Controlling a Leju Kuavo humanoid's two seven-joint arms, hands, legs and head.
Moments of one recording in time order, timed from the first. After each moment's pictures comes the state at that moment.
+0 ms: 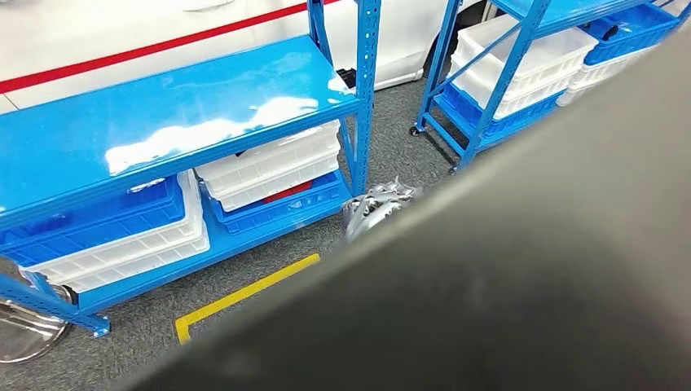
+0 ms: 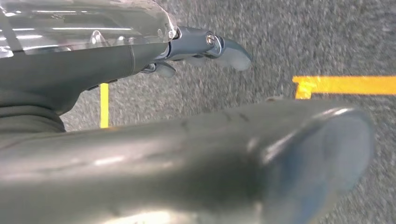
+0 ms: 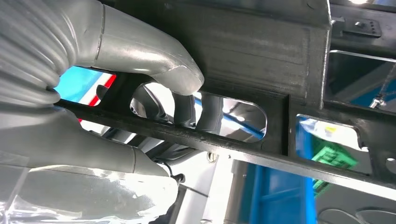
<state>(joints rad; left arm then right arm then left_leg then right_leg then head) -0.02 0.00 0.93 -0.22 -0.40 0.12 -0.20 -0.40 -0.22 0.59 -1.84 -0.06 0.04 -0.69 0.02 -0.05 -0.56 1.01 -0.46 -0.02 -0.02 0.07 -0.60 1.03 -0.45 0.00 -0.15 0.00</state>
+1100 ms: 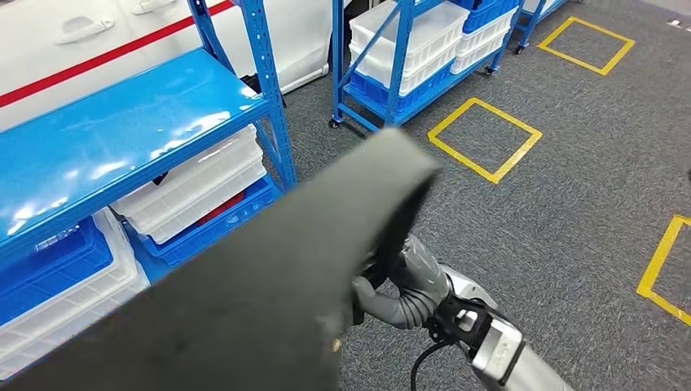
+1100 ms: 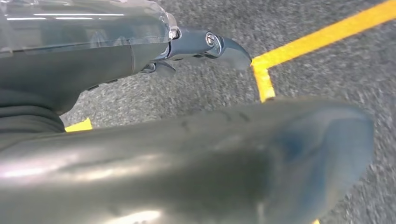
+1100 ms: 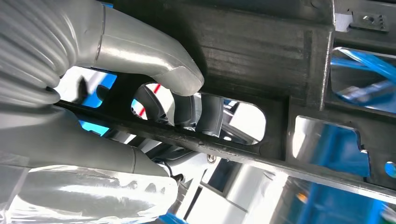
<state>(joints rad) -0.03 -0.01 0.95 -0.23 -0.51 0.11 -0.24 -0.25 -0.23 0.57 -1.86 0.09 0.08 -0.60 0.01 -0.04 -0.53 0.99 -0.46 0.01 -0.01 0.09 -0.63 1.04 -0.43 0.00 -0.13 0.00</state>
